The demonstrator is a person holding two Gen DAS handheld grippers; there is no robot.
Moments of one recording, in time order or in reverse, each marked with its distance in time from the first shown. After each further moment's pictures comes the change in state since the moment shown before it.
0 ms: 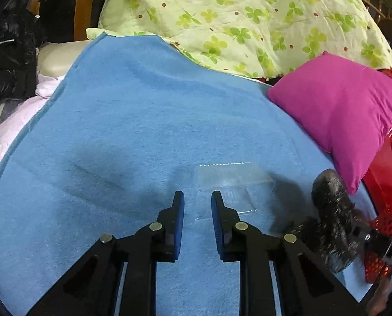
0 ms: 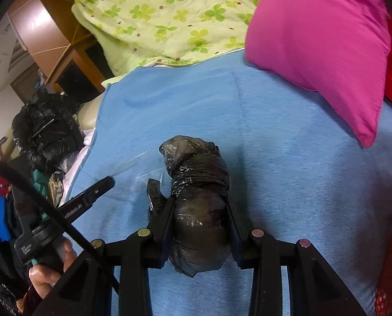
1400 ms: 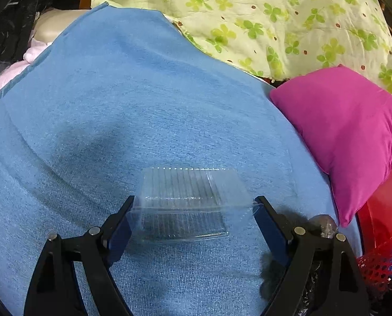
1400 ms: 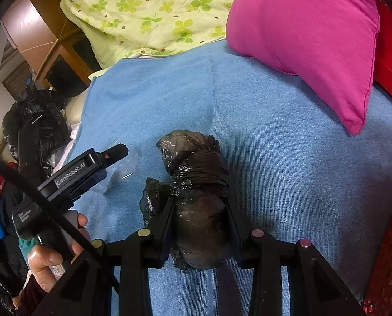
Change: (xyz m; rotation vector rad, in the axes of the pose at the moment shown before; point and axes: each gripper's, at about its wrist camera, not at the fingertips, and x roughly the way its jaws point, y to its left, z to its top) left arm 0.060 -0.027 0.007 -0.181 0.044 -0.067; right arm 0.010 -0.029 -0.005 -0.007 0.050 -0.040
